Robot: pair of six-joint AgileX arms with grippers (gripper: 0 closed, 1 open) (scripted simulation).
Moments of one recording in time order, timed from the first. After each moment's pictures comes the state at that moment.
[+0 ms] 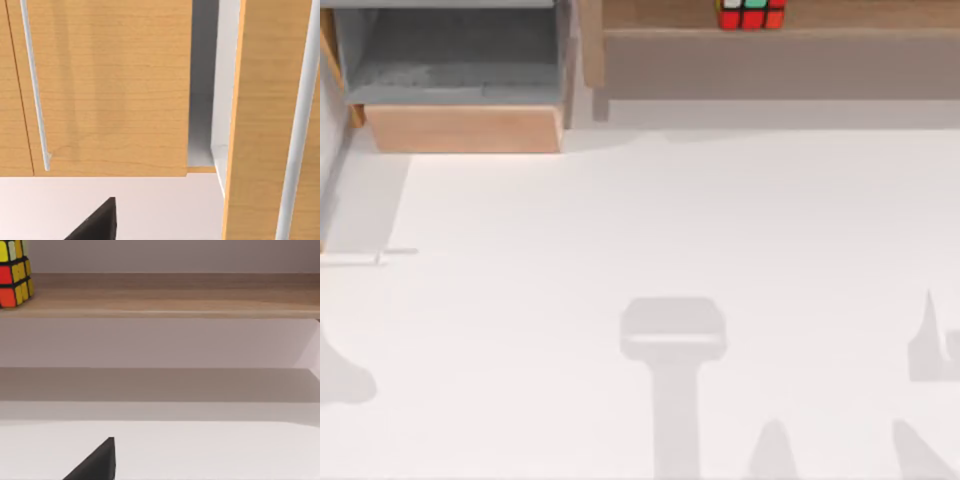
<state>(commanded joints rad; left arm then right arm) 0.72 1.99 0.44 1.54 0.76 1.59 0.00 0.00 0.00 0.00 0.00 0.00</state>
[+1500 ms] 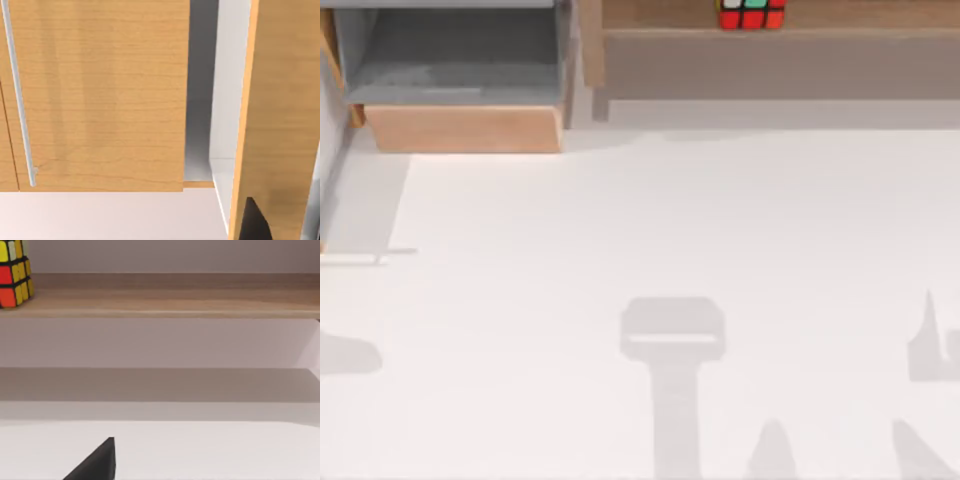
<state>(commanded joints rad) 0.66 2.02 0.52 1.49 0.70 1.59 0.00 0.00 0.00 0.00 0.00 0.00</state>
